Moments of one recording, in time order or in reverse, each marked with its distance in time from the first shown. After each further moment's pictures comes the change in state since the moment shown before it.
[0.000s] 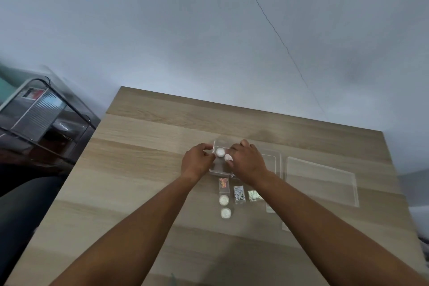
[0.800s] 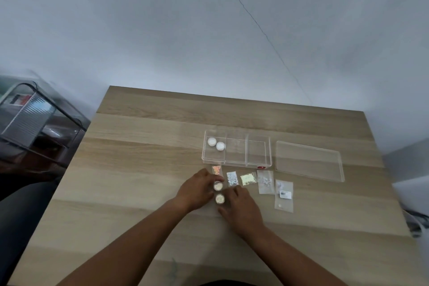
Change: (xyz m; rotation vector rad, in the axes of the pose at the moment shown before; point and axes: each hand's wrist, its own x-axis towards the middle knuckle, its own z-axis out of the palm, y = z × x) left_hand -0.074 -0.045 0.018 0.409 -0.447 0.382; right_hand -0.139 -0.055 0.063 0.362 -0.039 0.296
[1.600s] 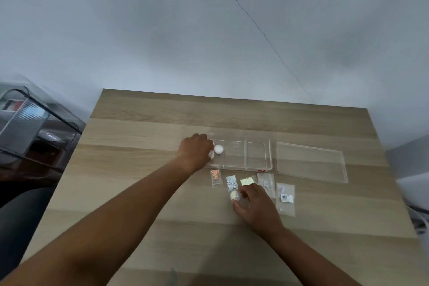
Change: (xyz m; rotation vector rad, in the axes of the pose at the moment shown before) left_hand 0.075 0.024 -0.075 0.561 0.155 -0.017; right_hand 0.006 0.034 -0.022 0.088 0.170 0.017
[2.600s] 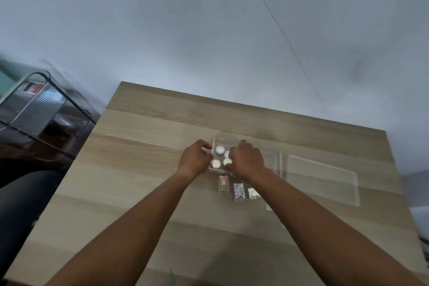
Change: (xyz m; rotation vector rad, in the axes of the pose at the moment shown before) left_hand -0.016 -0.019 0.022 -0.980 0.083 -0.530; right_hand 0.143 -0.066 -0.024 -0.486 -0.285 -0.048
